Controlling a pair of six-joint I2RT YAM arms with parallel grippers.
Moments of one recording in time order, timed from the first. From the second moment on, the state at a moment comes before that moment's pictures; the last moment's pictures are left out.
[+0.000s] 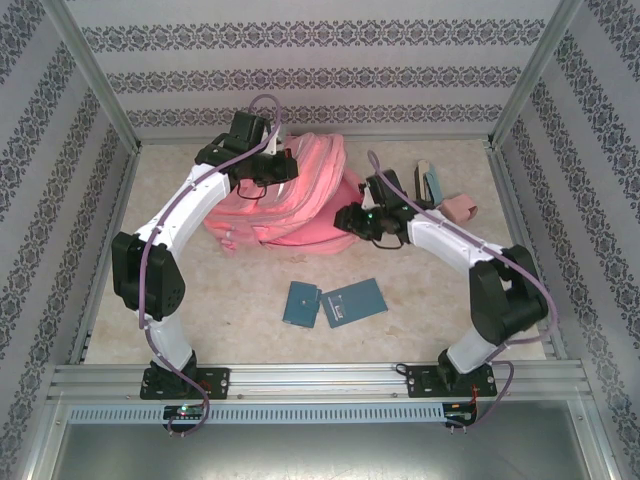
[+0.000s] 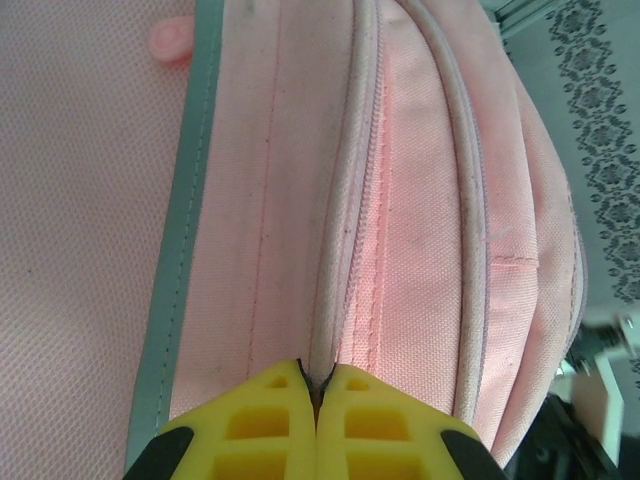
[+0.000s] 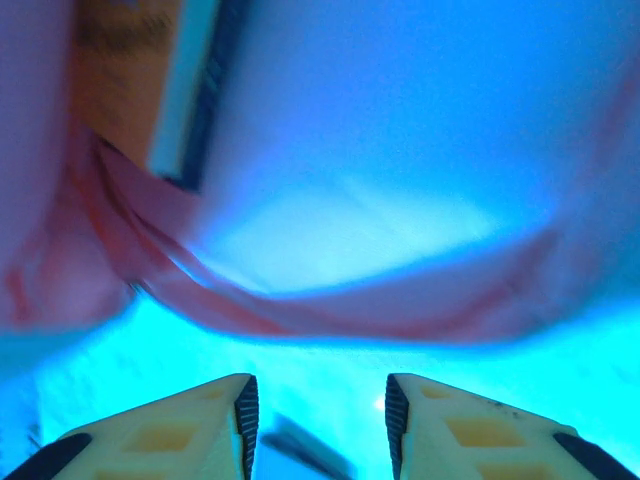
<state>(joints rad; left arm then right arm) -0.33 1.82 1.73 -0.69 0.37 -0.46 0.44 1.58 1.06 -0.39 -0.38 0.70</state>
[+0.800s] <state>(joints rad) -0.36 1.74 1.56 -0.73 0.21 -0.45 0.51 1.43 0.65 -0.35 -0.27 0.67</state>
